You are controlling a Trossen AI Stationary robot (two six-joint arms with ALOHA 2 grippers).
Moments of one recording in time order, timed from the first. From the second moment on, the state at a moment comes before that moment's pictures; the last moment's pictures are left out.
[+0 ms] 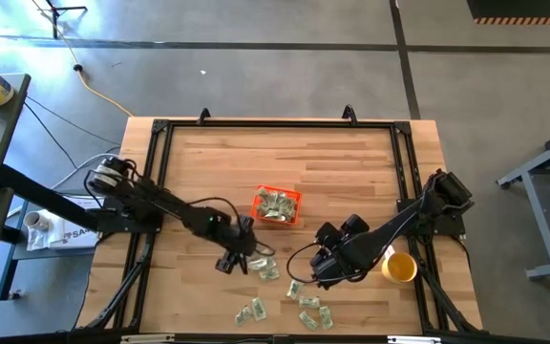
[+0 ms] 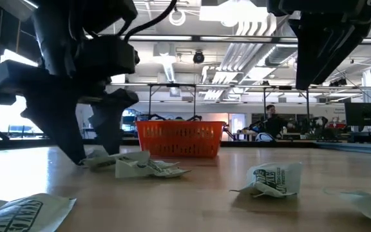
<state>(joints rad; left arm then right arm) -0.31 1.70 0.85 -0.25 -0.01 0.08 0.54 1.82 1.41 -1.25 0.46 1.31</state>
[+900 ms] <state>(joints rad) -0.14 1.63 1.27 -0.48 -0.22 0.23 0.62 1.82 1.41 -1.33 0.42 1.41</state>
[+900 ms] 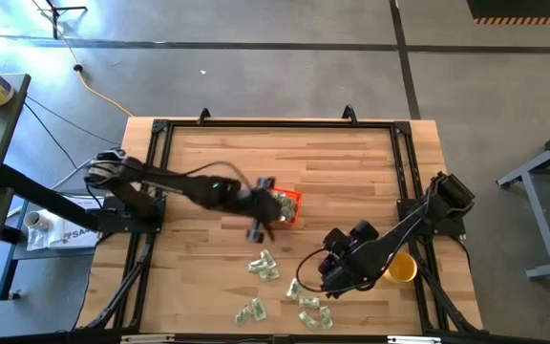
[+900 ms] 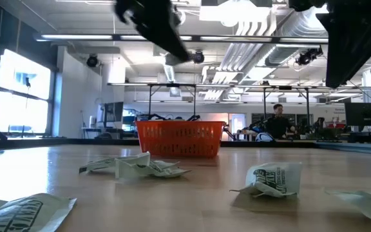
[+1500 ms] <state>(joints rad) -0.11 1.73 1.27 -0.56 -0.30 0.02 0.69 1.82 1.41 -1.12 0.36 1.31</state>
